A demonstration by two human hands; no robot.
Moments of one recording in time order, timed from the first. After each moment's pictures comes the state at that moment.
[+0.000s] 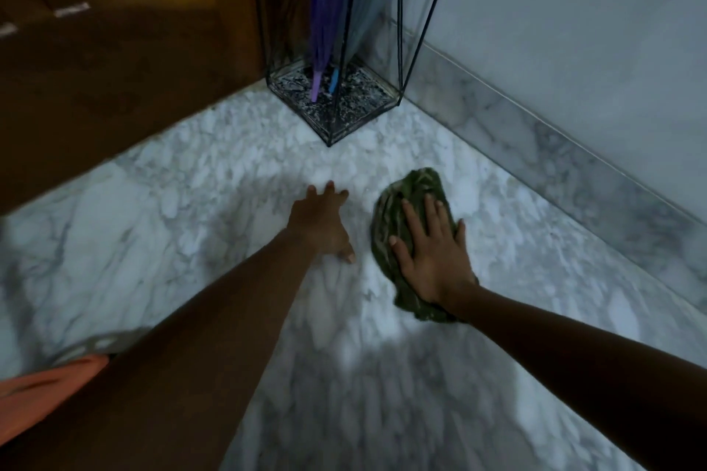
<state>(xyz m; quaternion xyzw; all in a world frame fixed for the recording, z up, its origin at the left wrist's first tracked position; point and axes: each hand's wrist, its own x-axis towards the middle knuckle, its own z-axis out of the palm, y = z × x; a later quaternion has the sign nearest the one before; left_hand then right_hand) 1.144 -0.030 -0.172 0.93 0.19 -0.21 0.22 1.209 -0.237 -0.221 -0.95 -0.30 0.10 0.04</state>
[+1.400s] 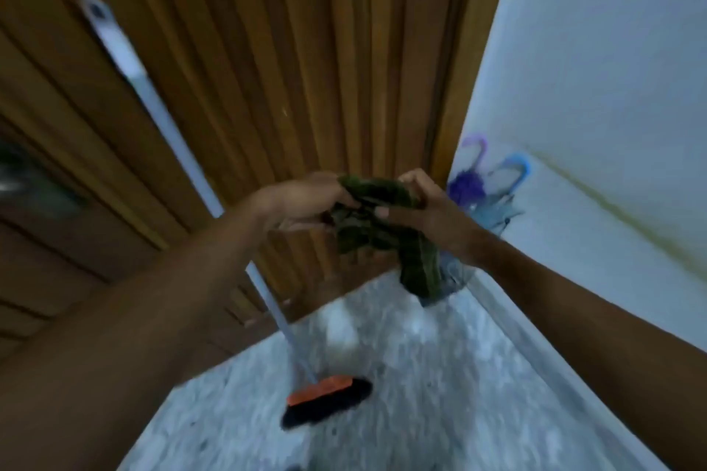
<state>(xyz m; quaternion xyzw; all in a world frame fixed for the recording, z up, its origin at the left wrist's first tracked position) 0.957 0.086 0.708 0.70 0.35 -0.09 0.62 1.103 -0.069 0.665 -0.67 -0.38 0.41 0.49</state>
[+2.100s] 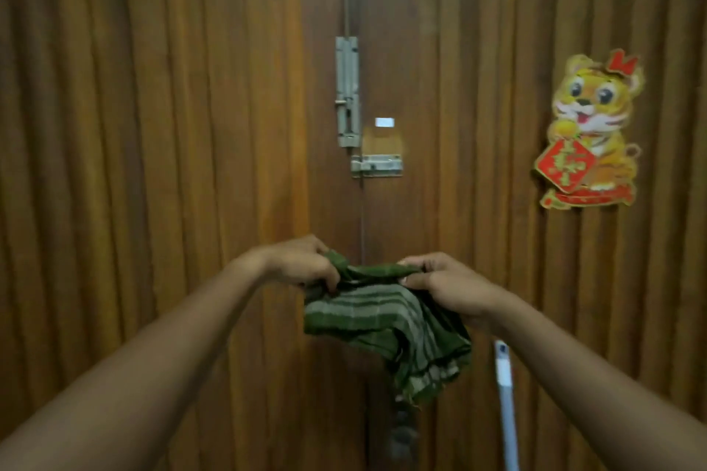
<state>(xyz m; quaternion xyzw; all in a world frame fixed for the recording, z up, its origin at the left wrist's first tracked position) 0.480 0.222 1.107 0.85 0.44 0.13 0.27 0.722 0.143 1.063 -0.52 -0.65 0.38 0.40</state>
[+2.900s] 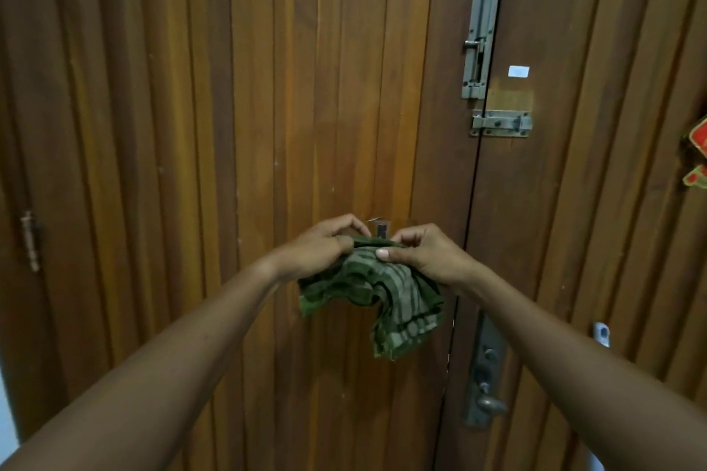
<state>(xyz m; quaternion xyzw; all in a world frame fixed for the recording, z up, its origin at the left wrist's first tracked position) 0.331 0.278 1.045 0.82 0.37 0.29 0.32 0.554 0.262 1.029 -0.46 -0.72 0.31 0.41</state>
